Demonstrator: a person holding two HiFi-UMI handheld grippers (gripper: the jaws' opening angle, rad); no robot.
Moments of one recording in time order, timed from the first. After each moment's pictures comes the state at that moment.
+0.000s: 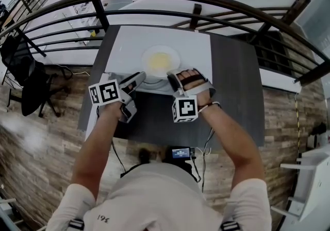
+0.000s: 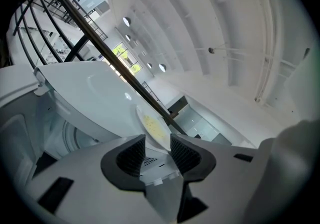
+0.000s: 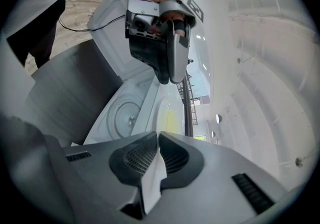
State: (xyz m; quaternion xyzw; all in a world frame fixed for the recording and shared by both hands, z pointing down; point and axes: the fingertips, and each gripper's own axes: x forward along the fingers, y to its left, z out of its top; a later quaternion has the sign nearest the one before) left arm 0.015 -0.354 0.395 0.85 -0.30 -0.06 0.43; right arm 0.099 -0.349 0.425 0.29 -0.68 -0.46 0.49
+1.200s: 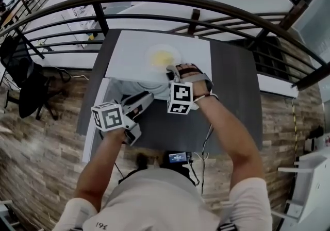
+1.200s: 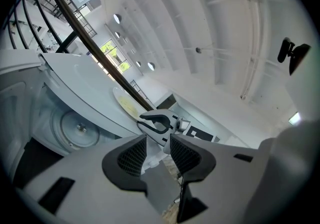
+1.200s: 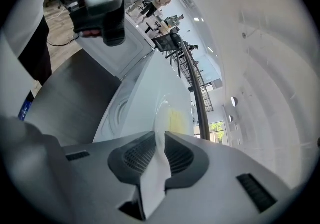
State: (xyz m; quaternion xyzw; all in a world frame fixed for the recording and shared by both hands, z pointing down) left arm 0.038 -0.286 0.382 0.88 -0.24 -0.08 0.41; right arm 0.102 -0.388 0.430 0.27 -0.71 -0.34 0.56
